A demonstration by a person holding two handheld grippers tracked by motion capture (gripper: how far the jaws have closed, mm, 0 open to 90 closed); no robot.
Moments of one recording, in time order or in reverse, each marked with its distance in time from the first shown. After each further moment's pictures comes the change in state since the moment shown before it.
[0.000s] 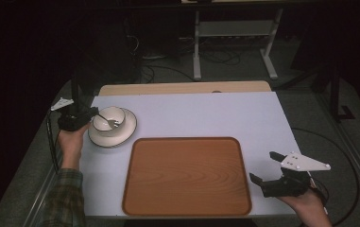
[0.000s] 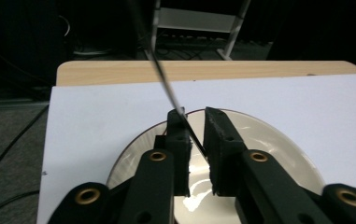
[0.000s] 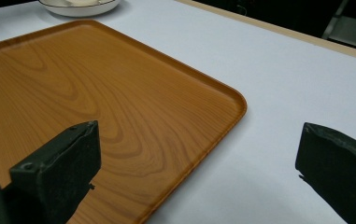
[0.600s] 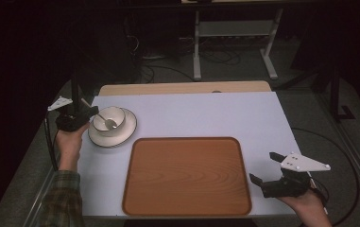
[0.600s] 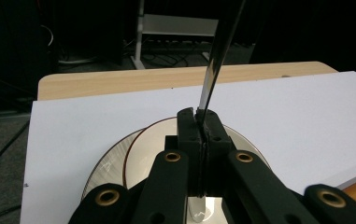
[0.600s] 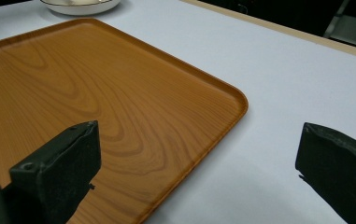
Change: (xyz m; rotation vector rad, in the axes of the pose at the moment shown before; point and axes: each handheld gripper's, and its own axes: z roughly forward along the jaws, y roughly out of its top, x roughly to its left) left arm -0.013 0.008 -0.013 -0.020 -0.043 0.038; right arm 0.000 -0.001 0.000 0.002 0.003 -0.002
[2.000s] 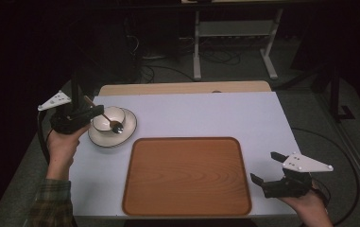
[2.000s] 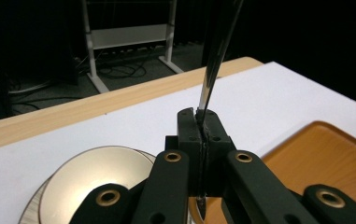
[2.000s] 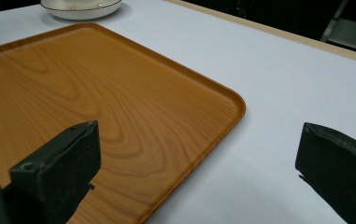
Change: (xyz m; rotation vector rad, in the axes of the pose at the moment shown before) left arm -0.071 0.036 -0.049 0.006 -0.180 0.156; right arm 0.000 0.001 -0.004 -0.013 -0.003 0.003
